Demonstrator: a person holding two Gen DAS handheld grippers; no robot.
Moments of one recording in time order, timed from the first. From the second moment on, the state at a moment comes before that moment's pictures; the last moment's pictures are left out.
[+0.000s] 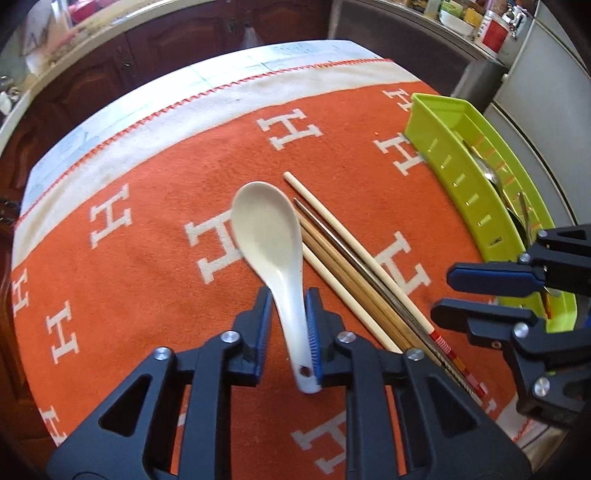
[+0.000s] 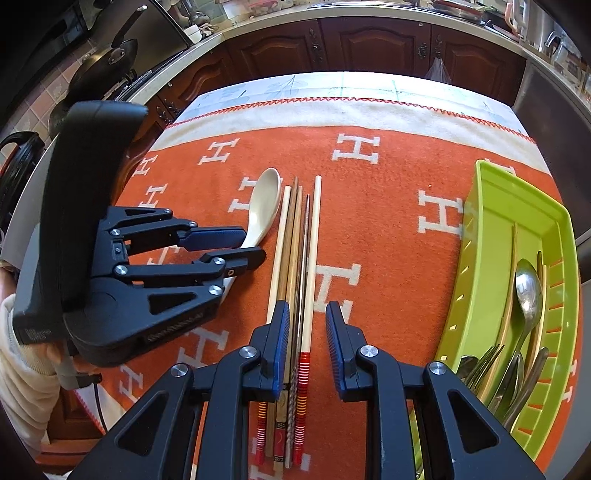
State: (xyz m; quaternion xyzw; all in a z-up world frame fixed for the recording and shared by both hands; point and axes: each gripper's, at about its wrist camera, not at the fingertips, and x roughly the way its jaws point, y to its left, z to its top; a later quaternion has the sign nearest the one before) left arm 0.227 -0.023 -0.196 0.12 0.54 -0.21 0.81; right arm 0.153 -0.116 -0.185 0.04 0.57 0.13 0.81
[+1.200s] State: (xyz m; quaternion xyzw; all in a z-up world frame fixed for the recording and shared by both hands) left arm 0.151 0.031 -0.145 -0.05 0.50 -0.19 0.84; right arm 0.170 -0.085 -0.222 -0.06 0.61 0.09 0.79
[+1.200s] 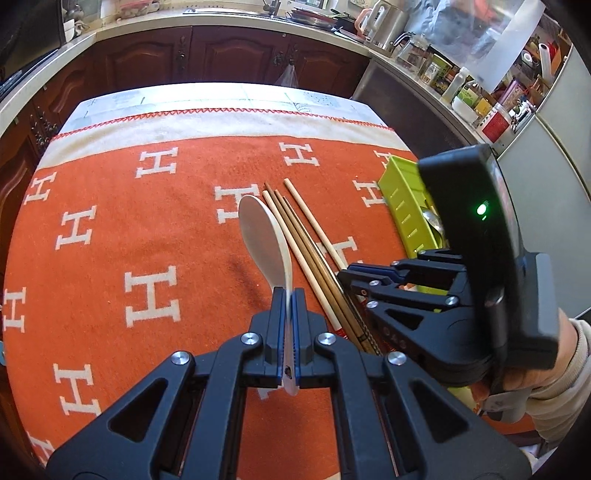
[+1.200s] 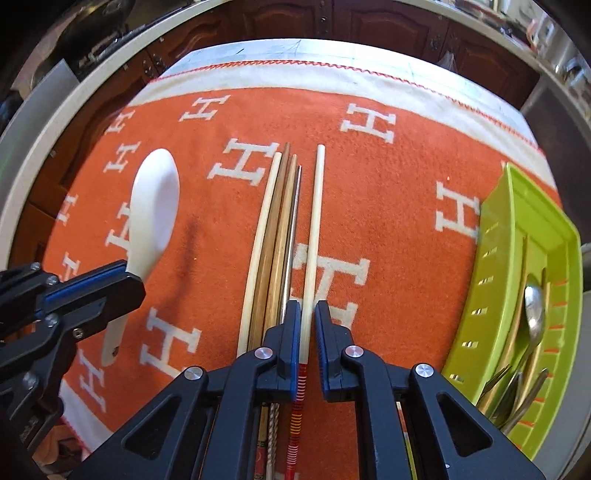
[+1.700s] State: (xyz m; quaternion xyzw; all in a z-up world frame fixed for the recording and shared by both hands) left arm 0.131 -0.046 -0.092 -0.04 0.49 -0.25 0.84; right arm 0.131 -0.206 -0.140 0.14 0.56 0.09 0.81
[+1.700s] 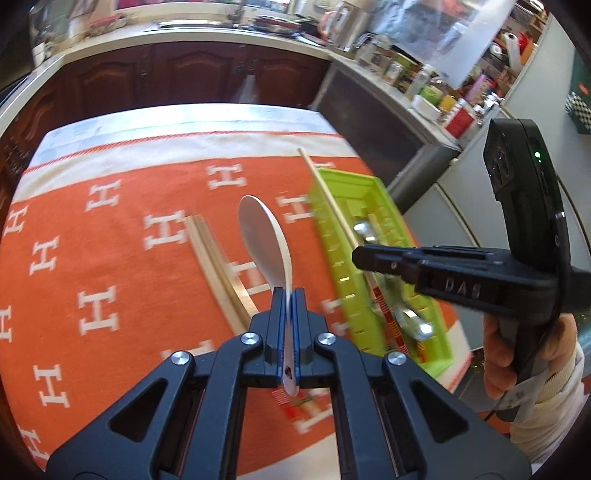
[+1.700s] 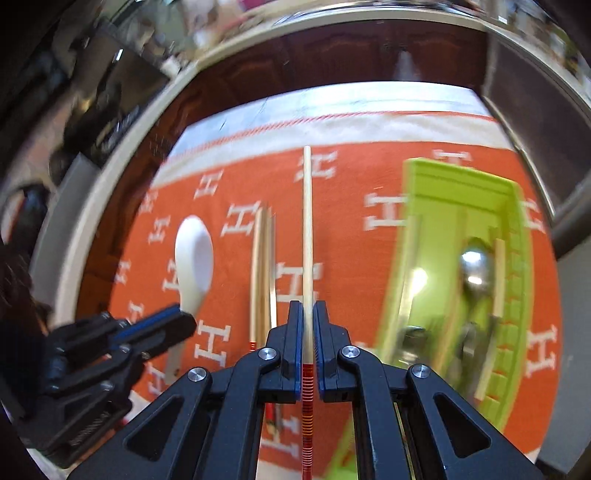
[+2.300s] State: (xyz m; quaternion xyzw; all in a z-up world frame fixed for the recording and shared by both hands) left arm 0.136 -0.177 -0.138 0.00 0.55 -0.29 0.78; right arm 0.092 -0.306 -0.188 0.21 0.58 0.02 0.79
